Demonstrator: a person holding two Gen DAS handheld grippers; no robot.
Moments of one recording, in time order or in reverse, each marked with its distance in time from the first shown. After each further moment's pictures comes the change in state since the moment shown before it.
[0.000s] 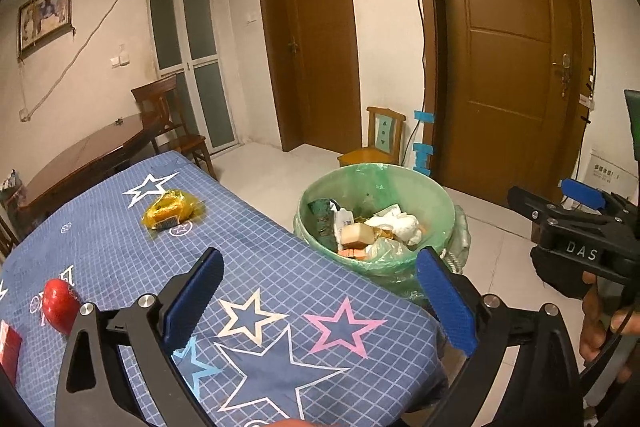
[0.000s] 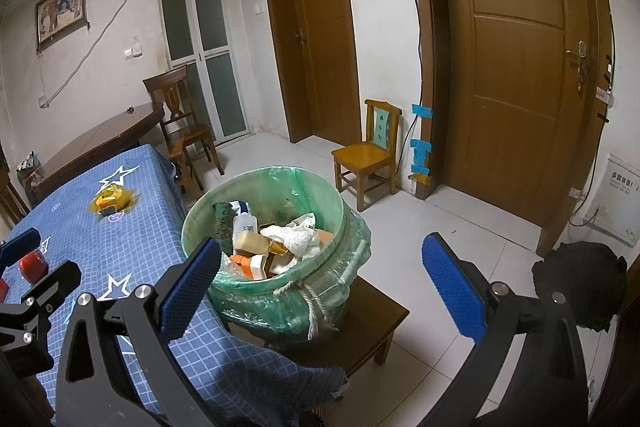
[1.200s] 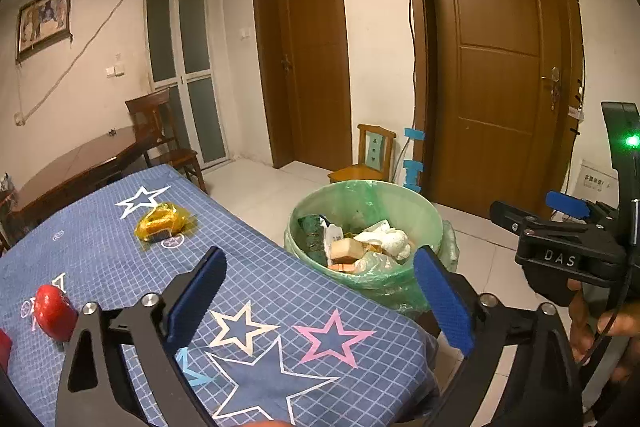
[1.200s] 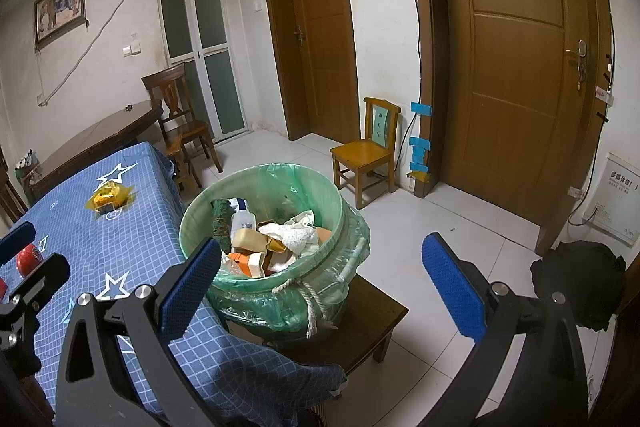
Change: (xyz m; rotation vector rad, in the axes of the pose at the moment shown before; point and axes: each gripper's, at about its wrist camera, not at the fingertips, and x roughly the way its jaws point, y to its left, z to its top) left arm -0.010 -0.002 -0.003 -0.009 -0.070 -0.040; right arm 0.002 0.001 -0.001 0.000 0.008 -0.006
